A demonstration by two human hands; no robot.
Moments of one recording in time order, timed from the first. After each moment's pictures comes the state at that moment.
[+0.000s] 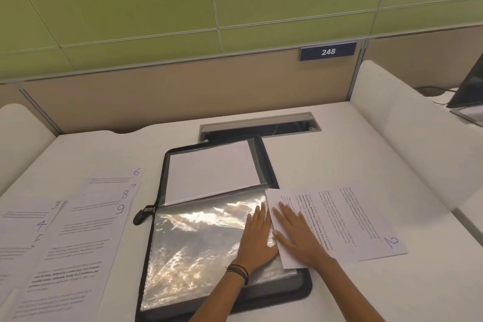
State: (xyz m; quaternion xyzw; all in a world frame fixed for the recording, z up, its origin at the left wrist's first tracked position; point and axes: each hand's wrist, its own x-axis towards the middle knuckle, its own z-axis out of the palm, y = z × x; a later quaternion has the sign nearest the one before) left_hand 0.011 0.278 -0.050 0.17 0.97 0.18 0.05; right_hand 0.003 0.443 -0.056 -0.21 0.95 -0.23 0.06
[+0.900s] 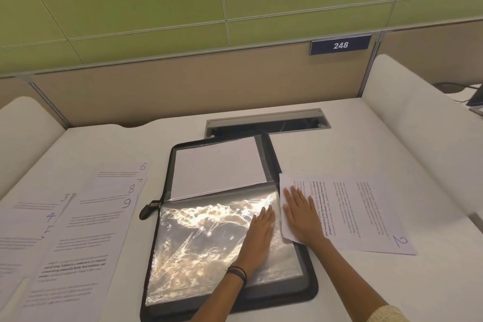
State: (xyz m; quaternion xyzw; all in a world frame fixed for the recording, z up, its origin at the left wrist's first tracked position) left_hand 0.012 0.274 -0.049 0.14 0.92 0.35 0.08; right_hand -0.046 0.430 -0.068 -0.09 0.98 -0.19 0.02
